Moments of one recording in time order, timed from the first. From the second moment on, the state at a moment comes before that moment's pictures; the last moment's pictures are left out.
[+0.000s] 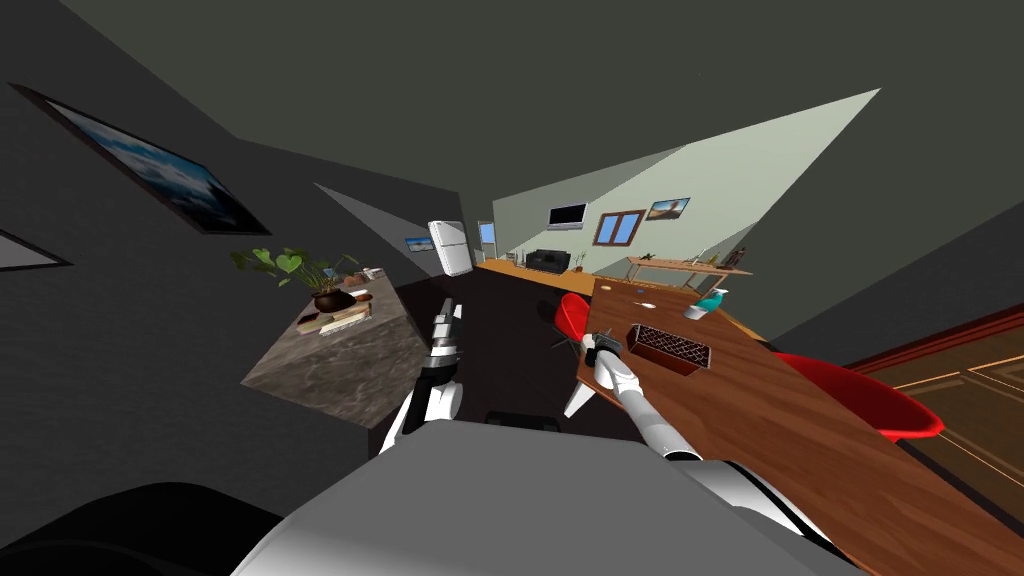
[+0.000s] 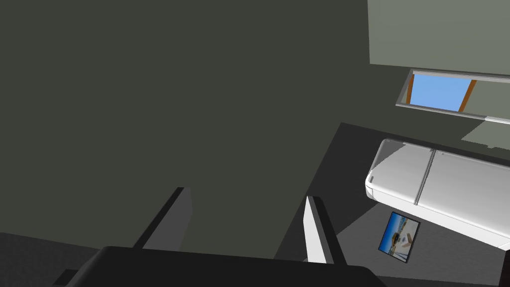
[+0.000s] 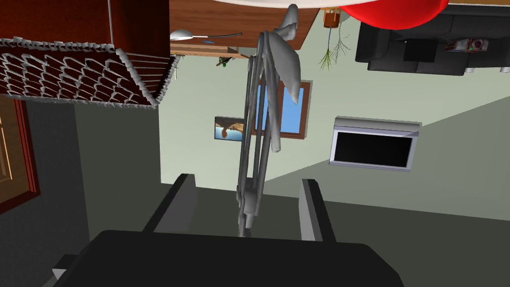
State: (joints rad) left arm 0.46 0.00 -0.07 -2.21 0.00 -0.41 -0.03; right arm -0.21 -0.35 0.07 -1.06 1.19 0.60 -0.14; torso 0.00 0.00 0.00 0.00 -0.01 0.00
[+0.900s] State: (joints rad) left arm 0.46 0.00 -0.07 -2.21 0.00 -0.41 -0.03; right arm -0.21 -0.40 0.04 -1.04 1.12 0.50 -0.08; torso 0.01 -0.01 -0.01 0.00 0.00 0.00
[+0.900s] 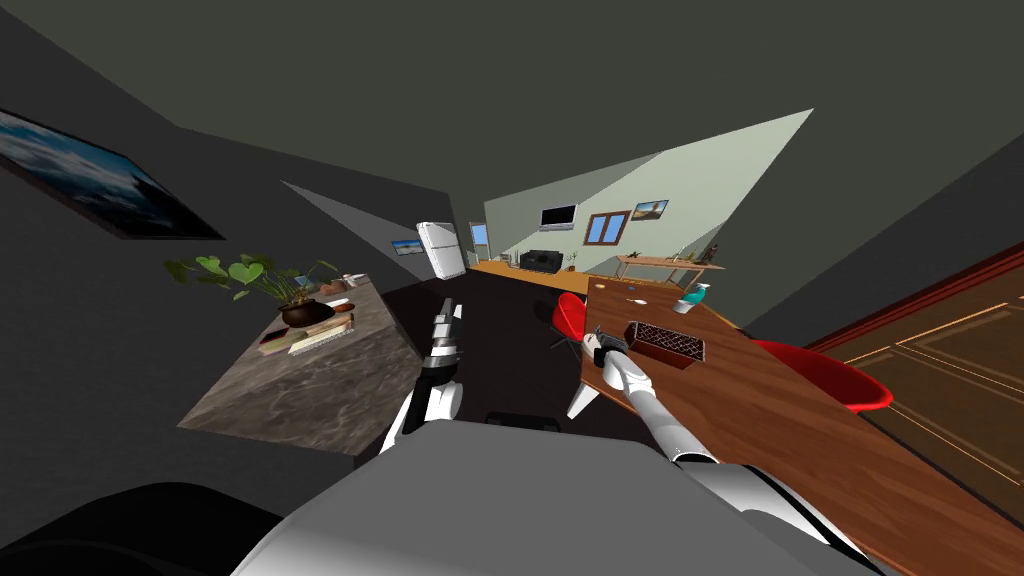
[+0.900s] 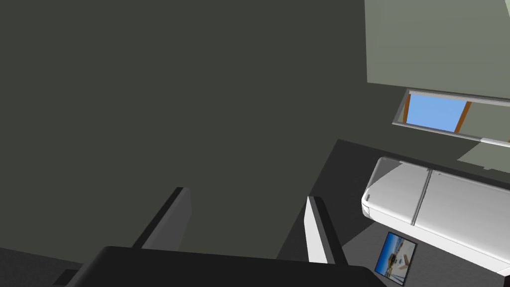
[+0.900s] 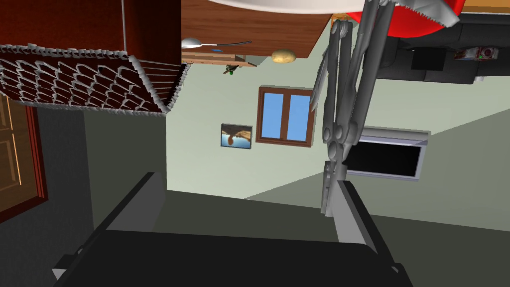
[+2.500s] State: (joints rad) left arm 0.46 0.00 -0.07 -2.21 0.00 -0.41 -0.03; right arm -0.19 -0.66 -0.09 -0.98 0.81 0.02 0.15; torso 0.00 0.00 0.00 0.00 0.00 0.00
